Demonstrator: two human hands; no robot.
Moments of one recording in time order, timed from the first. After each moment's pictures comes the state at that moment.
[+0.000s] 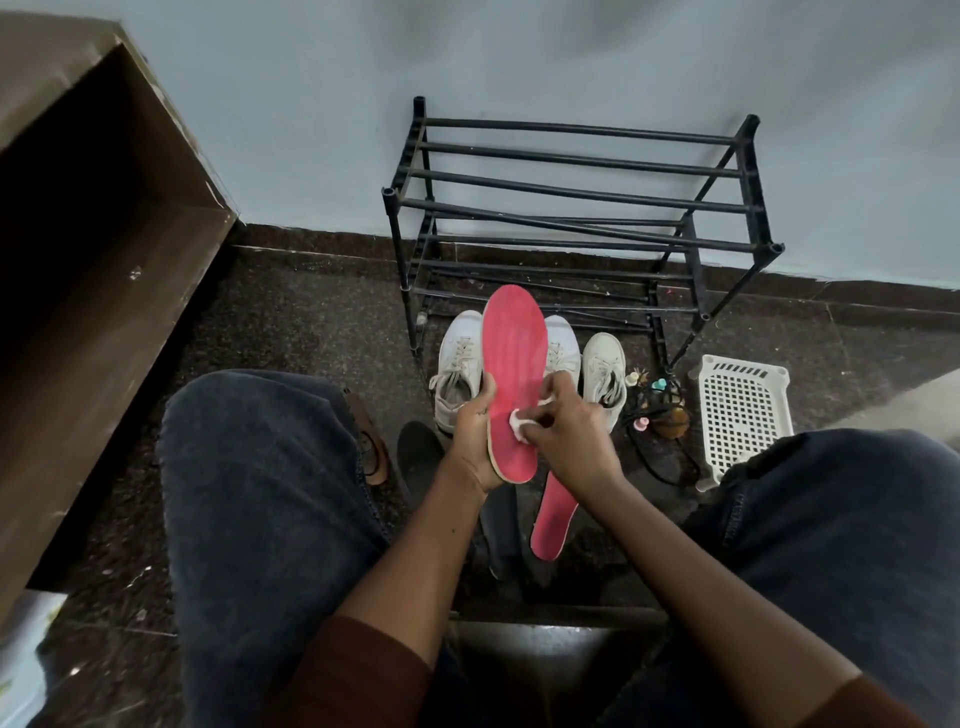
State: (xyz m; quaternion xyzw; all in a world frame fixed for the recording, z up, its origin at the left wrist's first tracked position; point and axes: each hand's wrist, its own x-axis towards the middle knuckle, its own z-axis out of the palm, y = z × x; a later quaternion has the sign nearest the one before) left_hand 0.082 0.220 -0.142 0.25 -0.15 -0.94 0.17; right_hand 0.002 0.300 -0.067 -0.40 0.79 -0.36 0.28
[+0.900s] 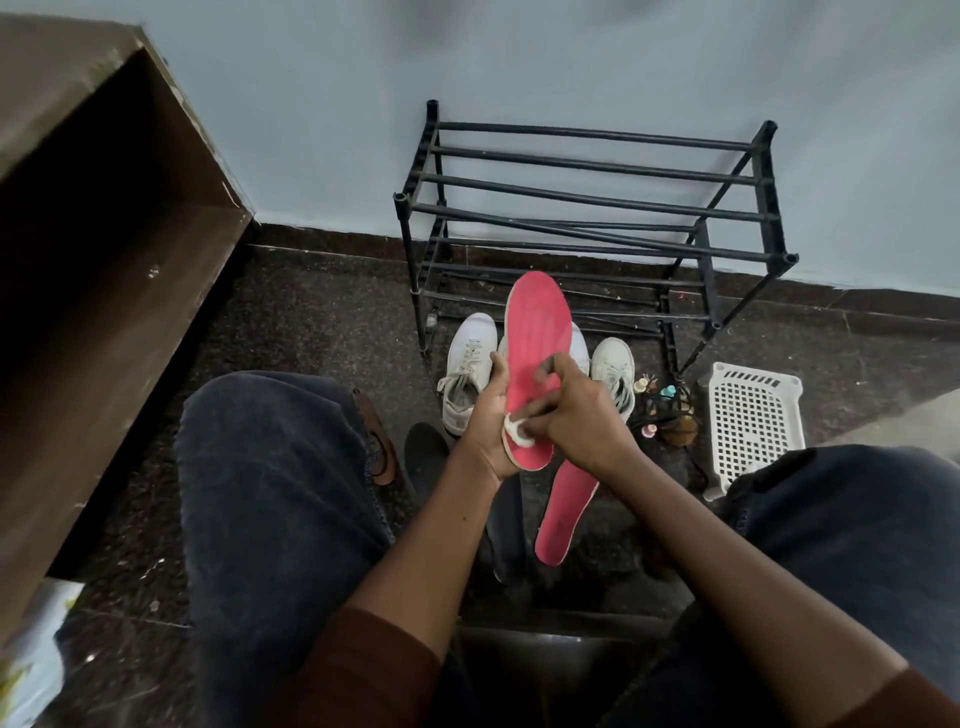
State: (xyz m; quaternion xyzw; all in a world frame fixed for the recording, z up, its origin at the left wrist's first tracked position) left_hand 0.063 0.213 -0.112 0.25 -0.13 -0.94 0.16; right_hand -0.011 0.283 -0.033 -0.42 0.74 -0.37 0.37
